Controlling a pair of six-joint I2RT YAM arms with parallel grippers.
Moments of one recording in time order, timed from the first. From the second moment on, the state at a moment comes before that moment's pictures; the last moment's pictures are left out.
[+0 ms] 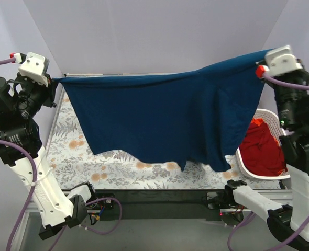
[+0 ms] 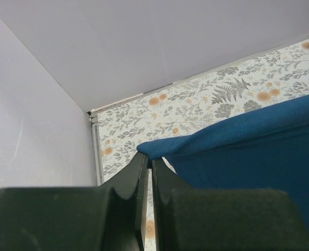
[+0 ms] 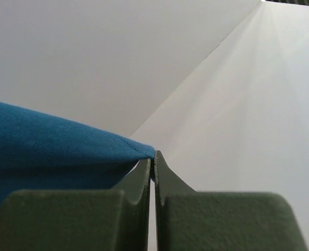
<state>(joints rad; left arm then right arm) 0.40 1.10 1.93 -0.98 0.59 0.33 0.35 0.97 1.82 -0.49 0.27 -0.83</state>
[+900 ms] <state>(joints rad) 0.21 1.68 1.76 -0.76 0.37 0.20 0.26 1.78 1.79 -0.12 -0.01 -0.91</state>
